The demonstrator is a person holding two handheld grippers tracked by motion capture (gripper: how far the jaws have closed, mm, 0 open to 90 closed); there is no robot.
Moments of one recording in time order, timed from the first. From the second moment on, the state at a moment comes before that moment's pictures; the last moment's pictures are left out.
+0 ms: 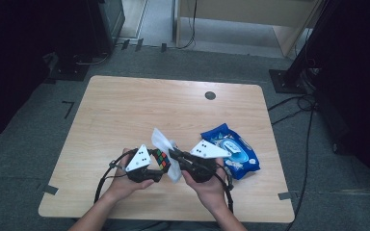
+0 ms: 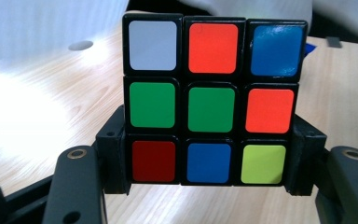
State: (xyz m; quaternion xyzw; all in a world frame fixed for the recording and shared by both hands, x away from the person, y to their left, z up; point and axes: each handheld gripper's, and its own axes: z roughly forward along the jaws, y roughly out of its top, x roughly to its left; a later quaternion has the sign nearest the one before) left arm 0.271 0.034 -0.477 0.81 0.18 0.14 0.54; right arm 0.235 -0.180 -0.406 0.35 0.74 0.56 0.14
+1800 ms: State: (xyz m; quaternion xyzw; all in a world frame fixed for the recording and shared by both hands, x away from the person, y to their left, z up) left arm 0.316 0.091 -0.484 0.76 0.40 0.21 0.46; right arm 0.298 -0.222 -0.505 0.50 0.76 0.36 0.21
